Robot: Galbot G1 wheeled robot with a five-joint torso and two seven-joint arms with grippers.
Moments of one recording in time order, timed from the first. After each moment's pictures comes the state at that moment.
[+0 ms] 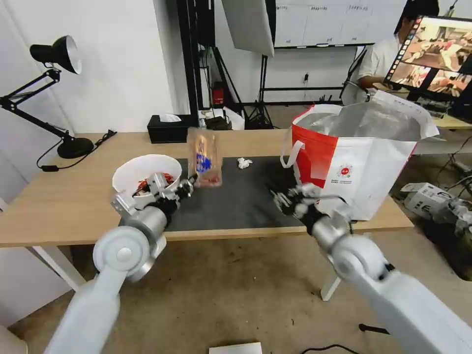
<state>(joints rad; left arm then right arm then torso) 0.96 -1.10 -0.35 -2.08 -1.29 0.36 -0.41 -1.20 0.86 0.21 2.04 0.73 -0.11 0.03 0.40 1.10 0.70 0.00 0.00</state>
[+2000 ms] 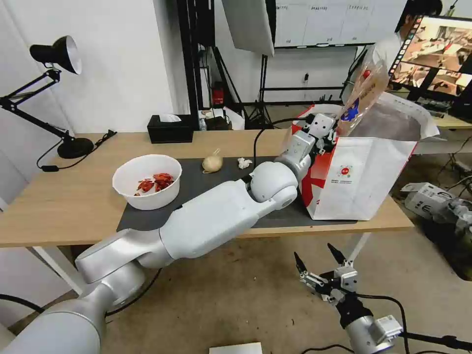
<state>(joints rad) 0.09 -1.43 0.58 -1.52 -0.73 0.20 -0.37 -1.80 1.13 0.47 2.15 0.30 0.14 0.02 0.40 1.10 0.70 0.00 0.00</state>
